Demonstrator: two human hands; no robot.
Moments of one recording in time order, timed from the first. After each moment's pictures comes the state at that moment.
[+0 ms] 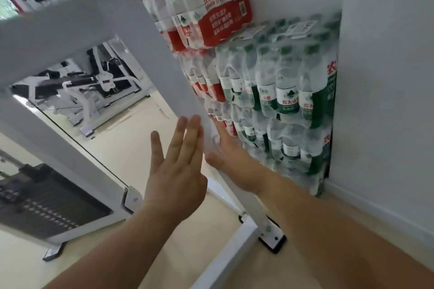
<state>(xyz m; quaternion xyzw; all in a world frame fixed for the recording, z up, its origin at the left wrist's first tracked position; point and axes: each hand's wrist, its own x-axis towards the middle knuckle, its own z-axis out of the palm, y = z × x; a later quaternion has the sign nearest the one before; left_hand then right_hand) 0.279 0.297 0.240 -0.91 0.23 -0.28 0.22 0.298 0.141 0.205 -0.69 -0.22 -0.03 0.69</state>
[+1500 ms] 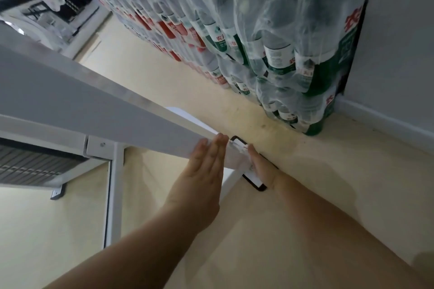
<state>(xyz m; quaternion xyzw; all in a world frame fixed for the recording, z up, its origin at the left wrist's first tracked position) 0.302 0.225 -0.005 -0.82 0.37 0.06 0.43 0.347 0.105 -0.222 -0.54 0.13 0.20 0.80</state>
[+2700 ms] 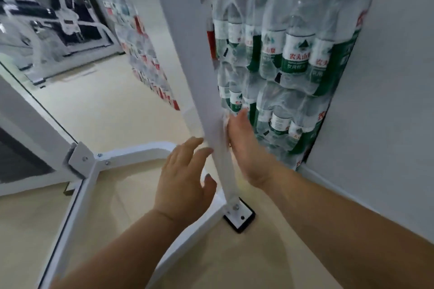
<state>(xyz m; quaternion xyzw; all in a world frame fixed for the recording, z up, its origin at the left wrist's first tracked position) 0.284 0.301 0.057 -0.92 0.26 -0.21 -0.20 0.299 0.135 0.101 -0.70 -0.10 0.04 0.71</state>
